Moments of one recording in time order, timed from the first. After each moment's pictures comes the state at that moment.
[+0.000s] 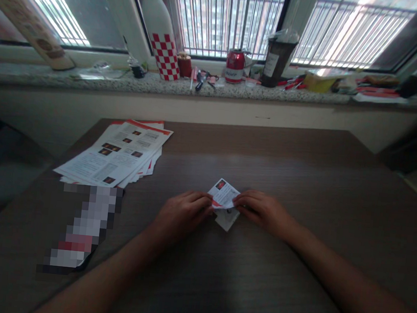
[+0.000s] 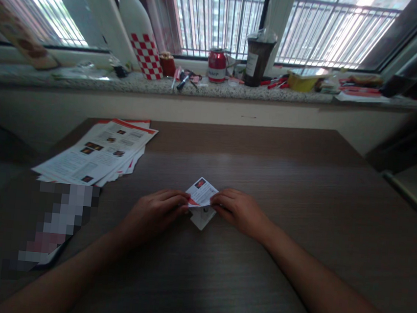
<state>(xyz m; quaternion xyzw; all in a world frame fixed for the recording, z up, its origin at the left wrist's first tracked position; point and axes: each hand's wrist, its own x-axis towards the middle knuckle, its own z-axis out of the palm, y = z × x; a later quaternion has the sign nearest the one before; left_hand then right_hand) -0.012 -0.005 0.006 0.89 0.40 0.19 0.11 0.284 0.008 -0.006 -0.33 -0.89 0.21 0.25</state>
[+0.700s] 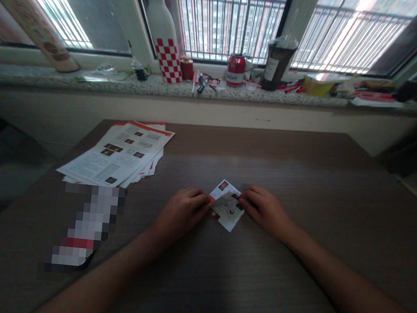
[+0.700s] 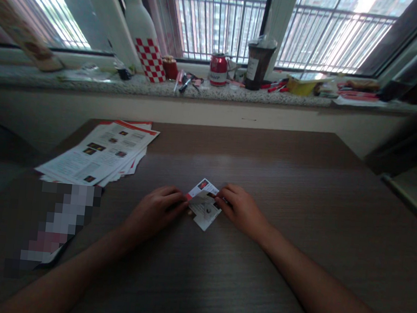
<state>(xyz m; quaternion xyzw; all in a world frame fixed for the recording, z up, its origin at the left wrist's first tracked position) -0.009 0.001 0.005 0.87 0.44 0.19 0.13 0.275 0.010 -0.004 -0.41 -0.85 0.18 0.27</state>
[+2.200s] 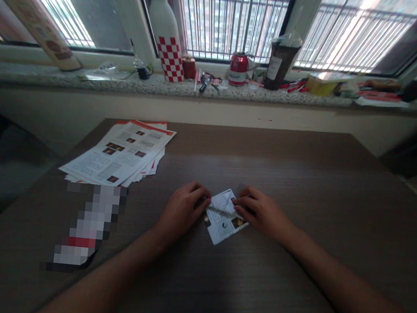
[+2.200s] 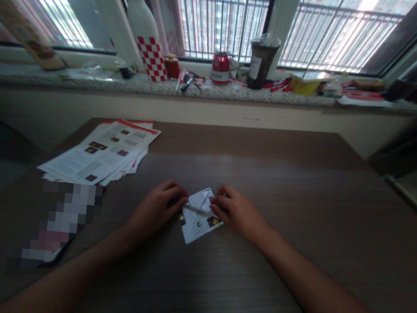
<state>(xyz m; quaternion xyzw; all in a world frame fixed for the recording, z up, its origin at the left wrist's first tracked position) -0.006 0.006 0.003 0.82 0.49 0.24 0.18 0.269 0.003 -0.004 -0.42 -0.86 0.20 0.22</state>
